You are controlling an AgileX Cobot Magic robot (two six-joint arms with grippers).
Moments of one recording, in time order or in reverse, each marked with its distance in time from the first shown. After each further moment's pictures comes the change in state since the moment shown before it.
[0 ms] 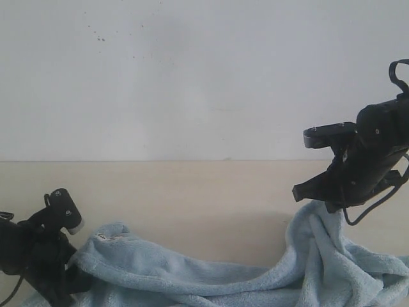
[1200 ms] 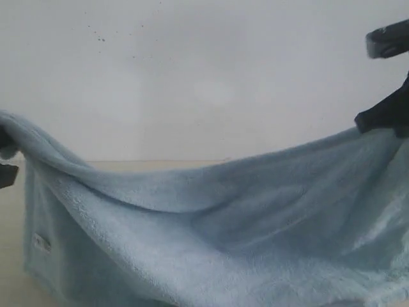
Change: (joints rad) left arm 0.000 -0.771 0.086 -0.121 -0.153 -0.247; right arm 0.000 -0.475 0.000 -0.197 0.246 0.007
